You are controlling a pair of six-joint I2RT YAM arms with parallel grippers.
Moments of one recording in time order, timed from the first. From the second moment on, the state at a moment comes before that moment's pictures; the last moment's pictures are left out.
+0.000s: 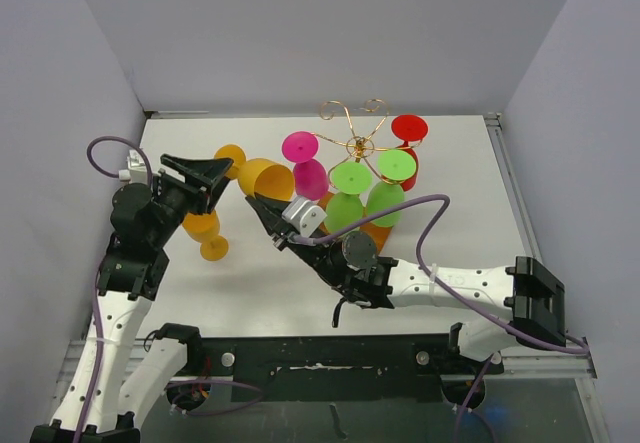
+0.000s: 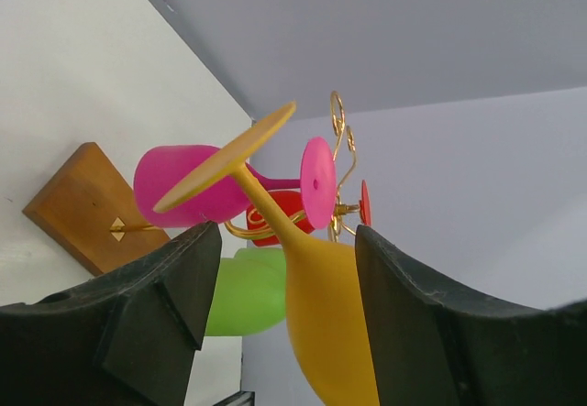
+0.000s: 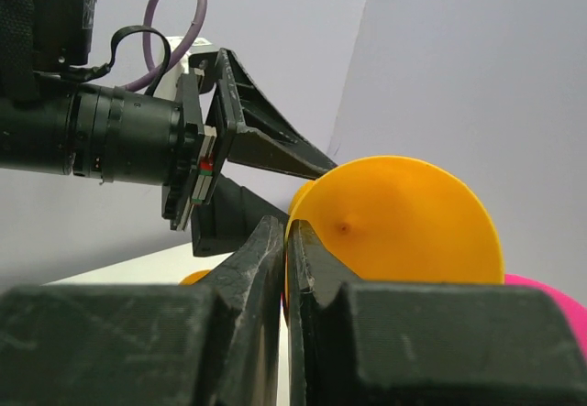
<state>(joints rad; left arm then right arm) -0.16 0.75 0.88 -0.25 0.19 -1.32 1.29 1.42 1.00 0.85 0.32 -0.36</state>
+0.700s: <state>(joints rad) -0.16 0.76 0.81 -0.06 0.26 -1.50 1.28 1.45 0.99 0.95 0.22 -0.33</state>
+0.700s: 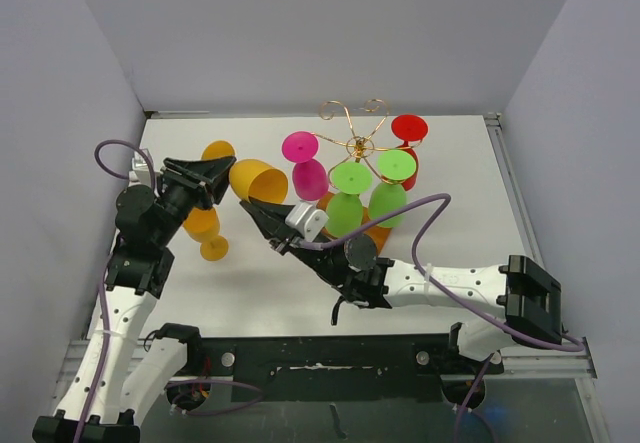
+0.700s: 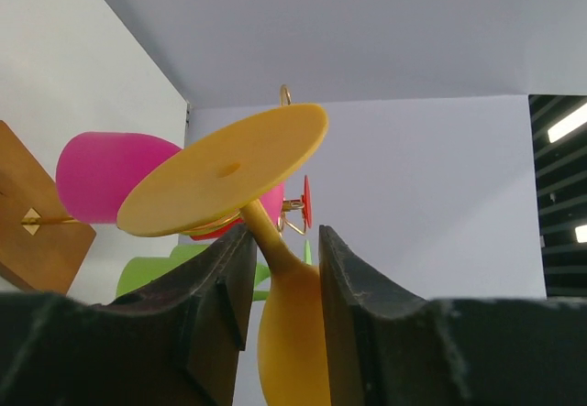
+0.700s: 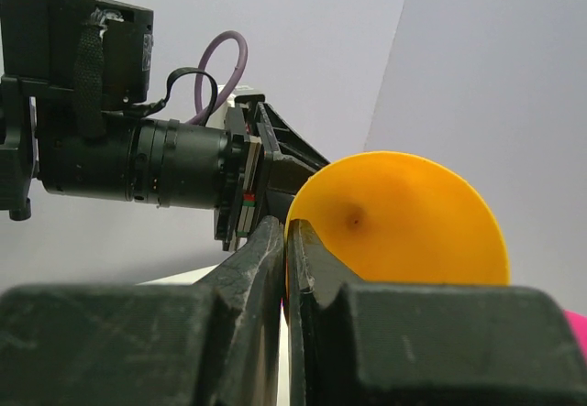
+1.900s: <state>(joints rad) -0.17 0.78 0.94 0.05 0.19 -1.21 1.28 1.24 1.02 0.42 0.15 -0.11</state>
